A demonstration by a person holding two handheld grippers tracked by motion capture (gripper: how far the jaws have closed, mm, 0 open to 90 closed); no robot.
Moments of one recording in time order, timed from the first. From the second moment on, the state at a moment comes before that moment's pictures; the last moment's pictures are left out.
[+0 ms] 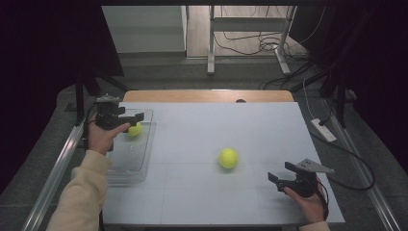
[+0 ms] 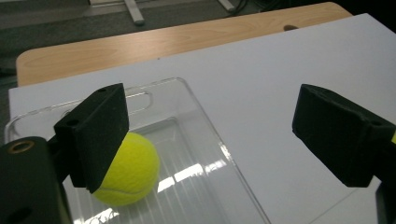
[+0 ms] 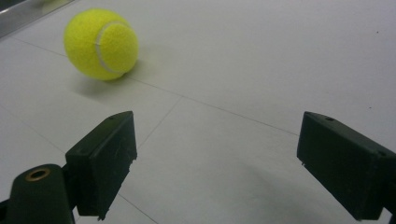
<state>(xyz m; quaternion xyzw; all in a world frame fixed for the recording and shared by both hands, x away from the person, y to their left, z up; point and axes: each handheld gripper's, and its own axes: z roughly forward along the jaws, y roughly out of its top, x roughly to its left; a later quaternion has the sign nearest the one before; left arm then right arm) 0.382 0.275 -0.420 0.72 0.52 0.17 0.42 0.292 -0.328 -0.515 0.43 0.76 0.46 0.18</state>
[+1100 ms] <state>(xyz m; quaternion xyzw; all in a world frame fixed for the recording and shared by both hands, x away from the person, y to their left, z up) 0.333 0.252 -0.411 0.74 0.44 0.15 0.48 0.293 -0.326 -0.516 0.43 0.76 0.46 0.18</state>
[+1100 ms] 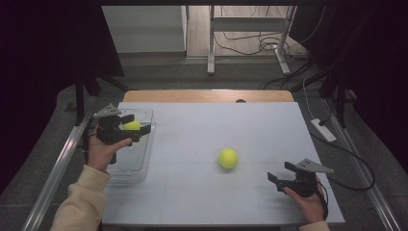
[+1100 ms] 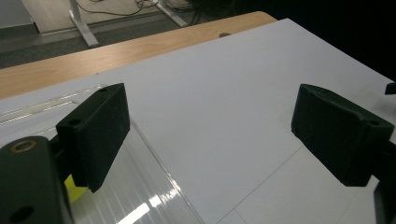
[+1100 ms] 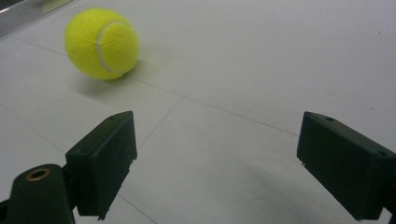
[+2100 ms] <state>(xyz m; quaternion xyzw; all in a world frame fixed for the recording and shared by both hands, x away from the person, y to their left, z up) 0.332 0.206 -0.420 0.77 0.40 0.13 0.48 0.291 -0.329 -0.517 0.43 0.76 0.45 0.18</state>
